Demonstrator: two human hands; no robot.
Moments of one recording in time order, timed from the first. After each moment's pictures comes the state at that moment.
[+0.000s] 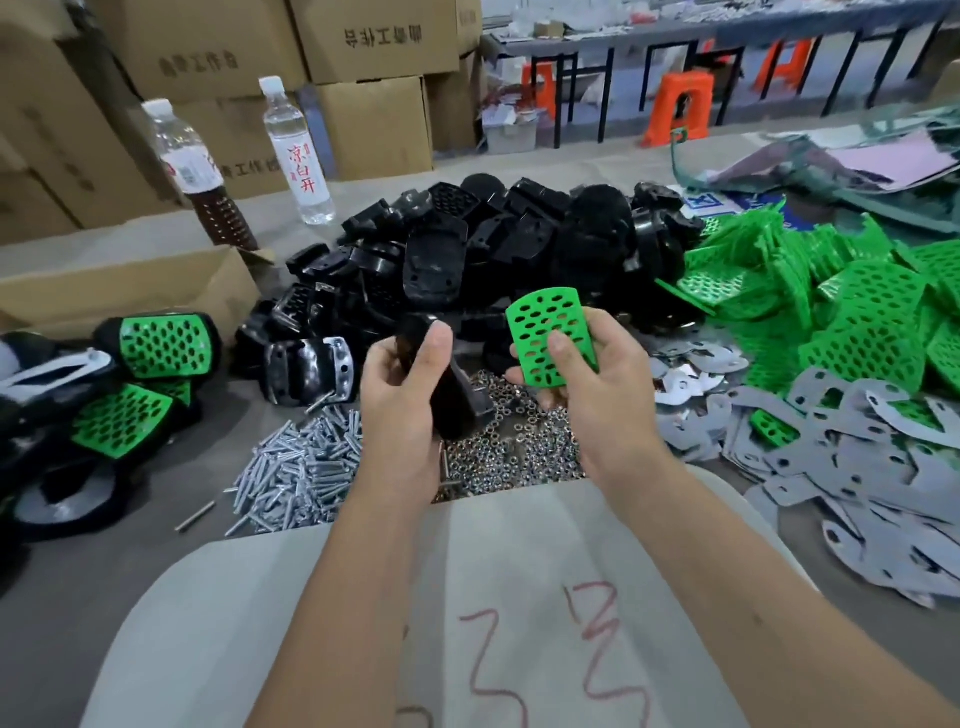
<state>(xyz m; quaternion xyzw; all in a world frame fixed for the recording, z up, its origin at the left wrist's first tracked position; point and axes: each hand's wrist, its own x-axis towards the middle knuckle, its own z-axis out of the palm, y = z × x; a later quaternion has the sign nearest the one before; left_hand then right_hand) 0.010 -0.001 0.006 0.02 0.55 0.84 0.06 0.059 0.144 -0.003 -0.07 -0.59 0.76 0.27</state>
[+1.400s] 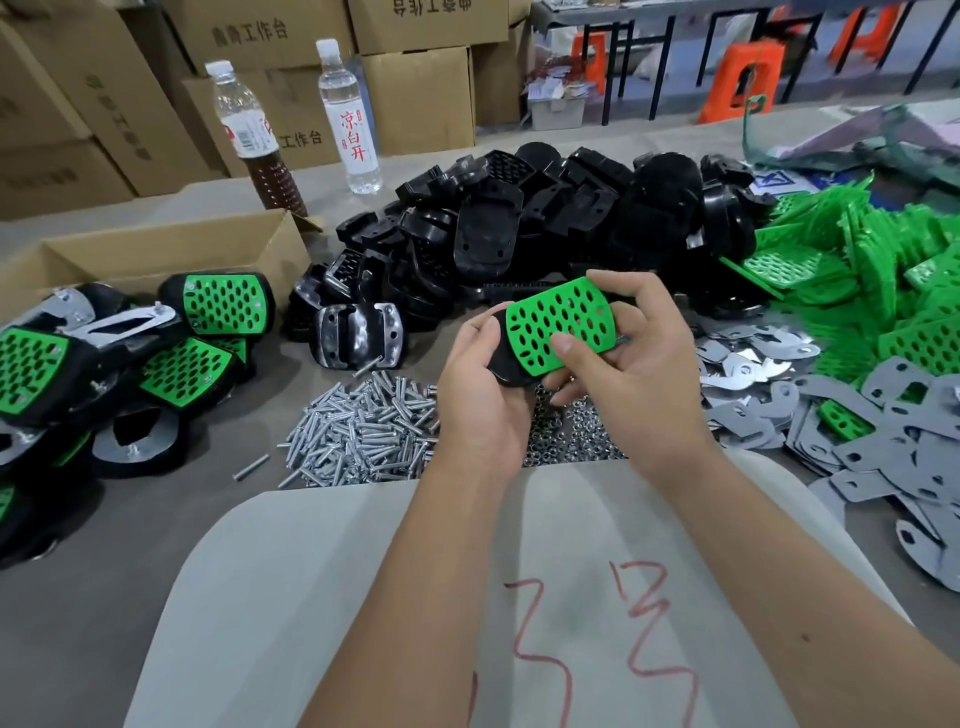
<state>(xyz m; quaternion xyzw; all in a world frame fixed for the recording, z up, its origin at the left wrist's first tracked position) 0.021 0.016 0.004 -0.03 0.43 0.90 0.12 0.067 0.132 -0.003 -0.01 -0.67 0.69 0.28</state>
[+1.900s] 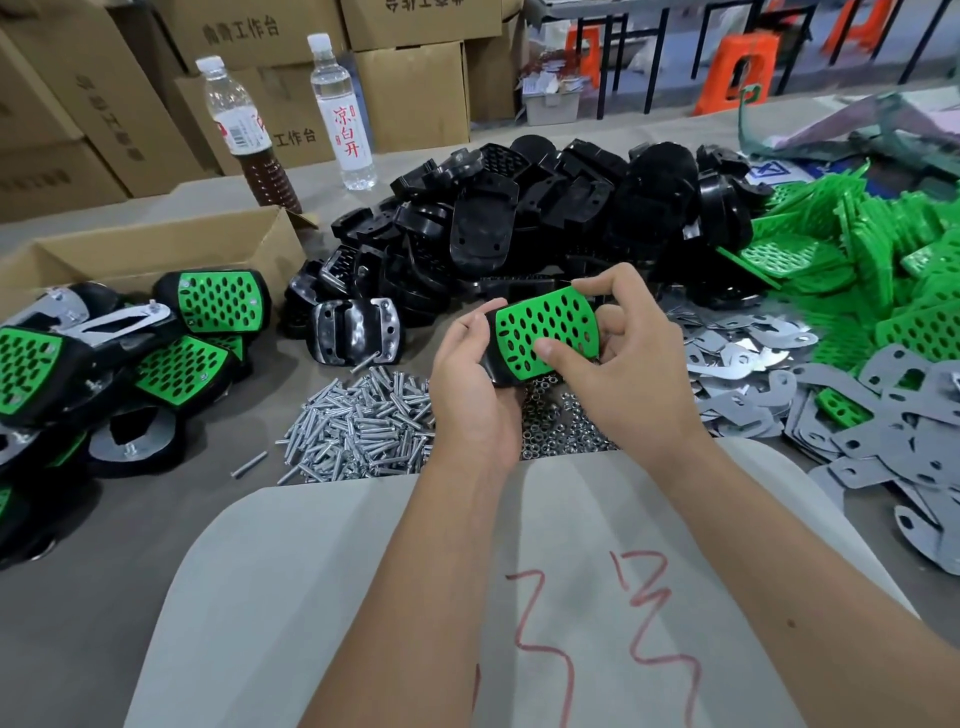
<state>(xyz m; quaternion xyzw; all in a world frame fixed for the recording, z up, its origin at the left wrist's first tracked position) 0.022 0.013 0.003 -0.05 0.45 0.89 0.10 0.061 0.135 -0.008 -0.03 -0.80 0.52 0.30</state>
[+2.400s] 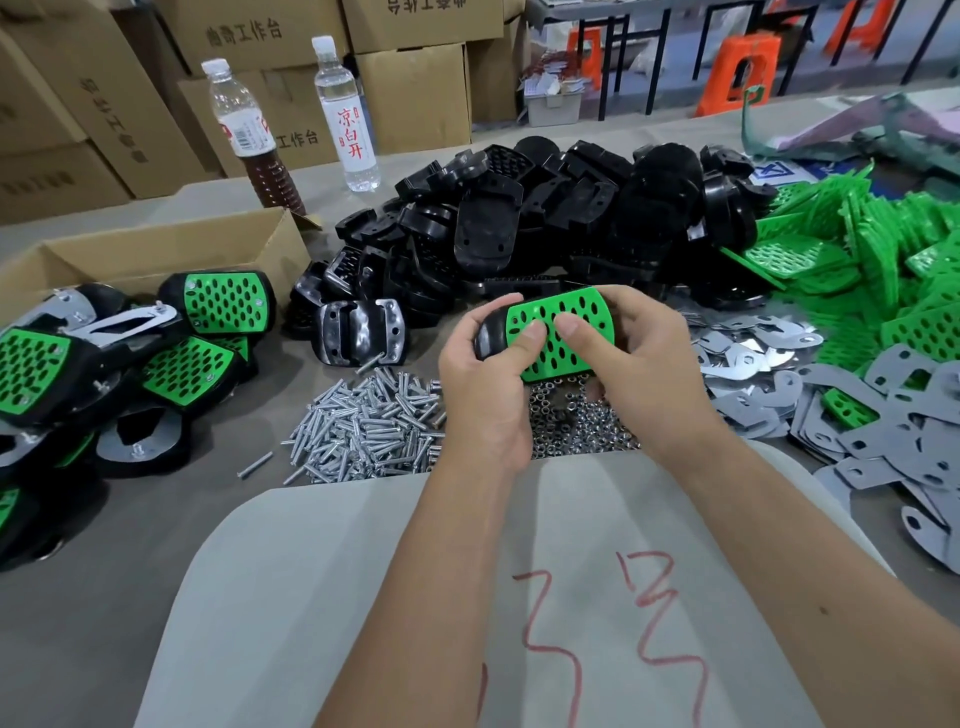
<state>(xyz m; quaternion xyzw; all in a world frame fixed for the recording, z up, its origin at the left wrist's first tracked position) 0.026 0.014 0.004 0.00 0.49 0.87 0.08 0.060 0.140 -0.005 -0.04 -0.73 0.64 0.24</state>
